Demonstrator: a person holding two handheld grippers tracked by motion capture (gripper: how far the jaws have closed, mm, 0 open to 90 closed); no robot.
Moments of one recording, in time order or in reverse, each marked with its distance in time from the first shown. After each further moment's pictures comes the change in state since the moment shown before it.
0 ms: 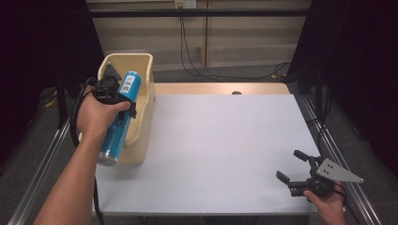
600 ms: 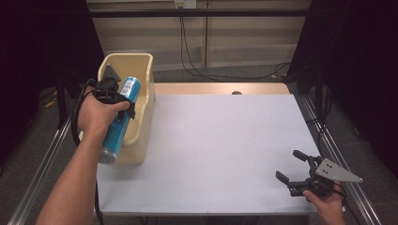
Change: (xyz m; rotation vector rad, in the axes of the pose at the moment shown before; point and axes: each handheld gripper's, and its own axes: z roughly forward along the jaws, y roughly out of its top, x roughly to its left) left arm 0.008 0.005 0.010 0.025 0.006 -0.035; right arm 0.000 0.000 0.001 0.003 0.005 -0.001
